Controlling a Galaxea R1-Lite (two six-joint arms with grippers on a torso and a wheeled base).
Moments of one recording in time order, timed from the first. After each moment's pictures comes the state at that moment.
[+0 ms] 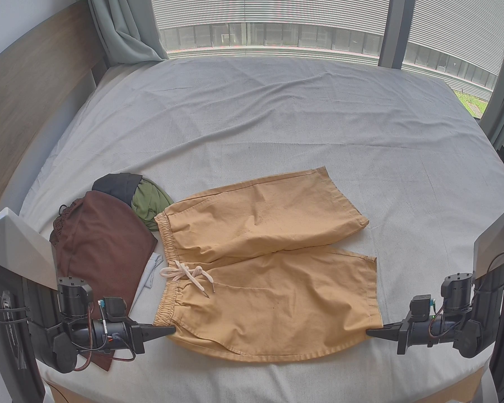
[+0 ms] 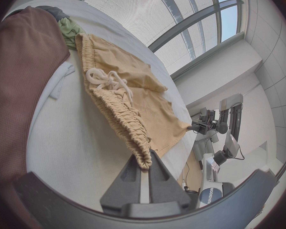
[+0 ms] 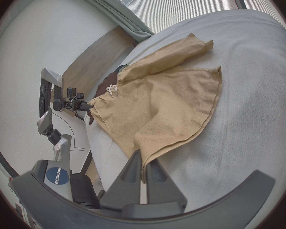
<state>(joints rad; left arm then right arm) -0.08 2.30 -0.09 -1.55 -0.85 -0.19 0.08 2.32 -0.04 -1.54 0.80 -0.06</state>
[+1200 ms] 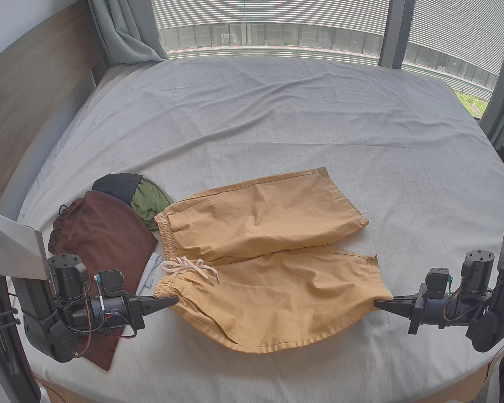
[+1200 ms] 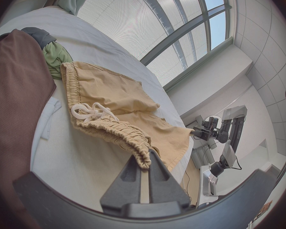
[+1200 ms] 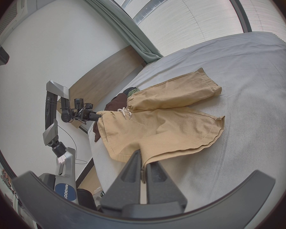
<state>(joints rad) -0.11 2.17 -0.20 -1.55 -0.84 -0.32 0.09 2.06 -0.06 -1.54 0.81 0.05</state>
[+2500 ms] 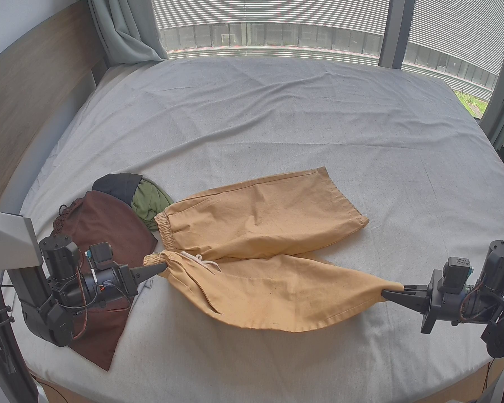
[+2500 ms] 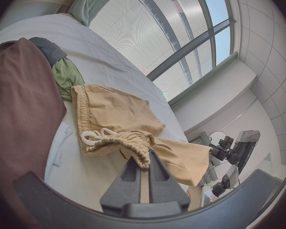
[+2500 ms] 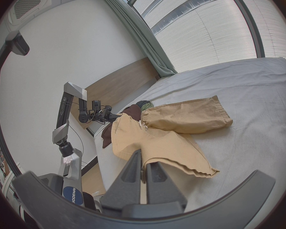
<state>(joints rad) -0.06 2.14 -0.32 -1.55 -0.78 -0.48 0.16 1.82 -0.02 -1.53 0.81 0.05</state>
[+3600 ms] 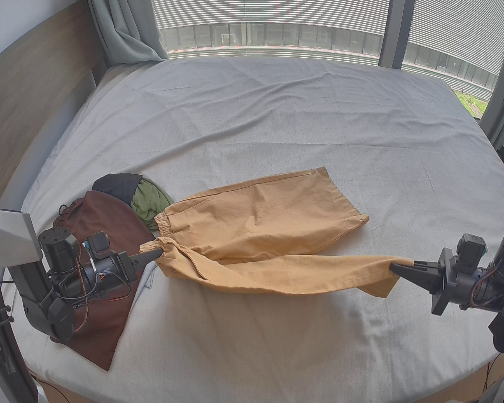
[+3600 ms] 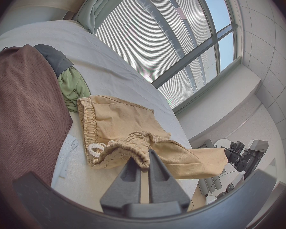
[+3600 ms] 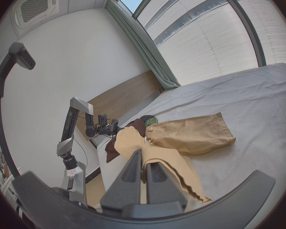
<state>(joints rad) -0.05 2.14 -0.38 -1.55 -0.70 -0.54 0.18 1.69 -0.09 -1.53 0.81 0.18</state>
